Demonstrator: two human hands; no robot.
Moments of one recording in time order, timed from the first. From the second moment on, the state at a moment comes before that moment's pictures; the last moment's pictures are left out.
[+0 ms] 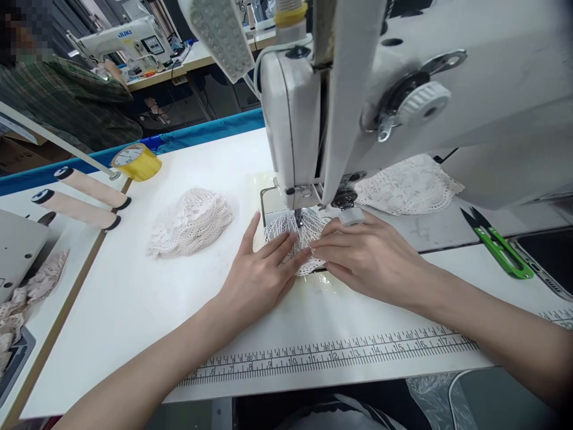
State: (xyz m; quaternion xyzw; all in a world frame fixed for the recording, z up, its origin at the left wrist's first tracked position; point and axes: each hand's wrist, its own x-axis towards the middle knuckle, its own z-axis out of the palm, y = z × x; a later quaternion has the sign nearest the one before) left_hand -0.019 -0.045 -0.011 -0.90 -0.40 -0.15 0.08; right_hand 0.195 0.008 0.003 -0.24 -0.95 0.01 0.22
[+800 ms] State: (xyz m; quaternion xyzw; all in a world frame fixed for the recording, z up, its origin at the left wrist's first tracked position) left_hand -0.024 -0.018 -0.016 -0.86 -0.47 -0.21 -0.02; right_hand 0.187 0.027 -0.015 -0.30 -0.92 -0.05 0.24
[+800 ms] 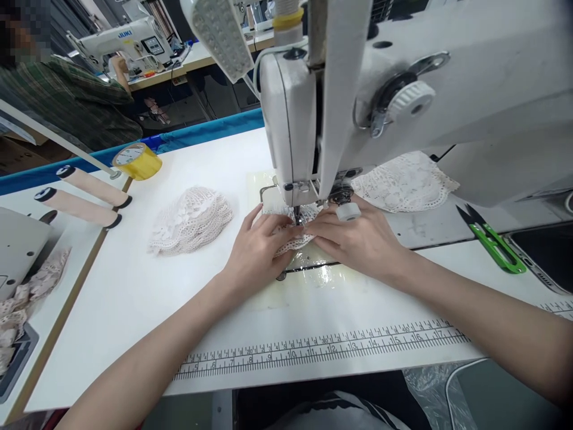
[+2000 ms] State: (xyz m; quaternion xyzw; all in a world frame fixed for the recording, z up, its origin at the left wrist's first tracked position) left_hand -0.025 -0.025 -0.020 -0.89 -0.41 -0.16 0.13; right_hand 0.188 0.032 -0.021 -0.28 -0.92 -0.10 0.27
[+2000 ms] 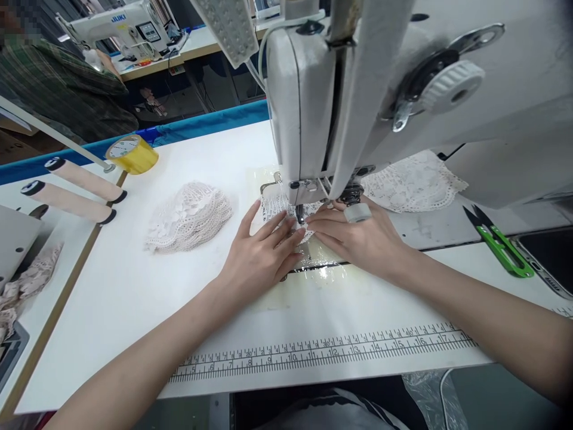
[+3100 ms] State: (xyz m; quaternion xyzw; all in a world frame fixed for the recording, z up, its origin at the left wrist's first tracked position) left_hand -0.020 -0.030 -0.020 -0.87 -0.44 -0.19 0.12; right_hand 0.188 0.025 -0.023 -0.29 -0.92 -0.14 0.21
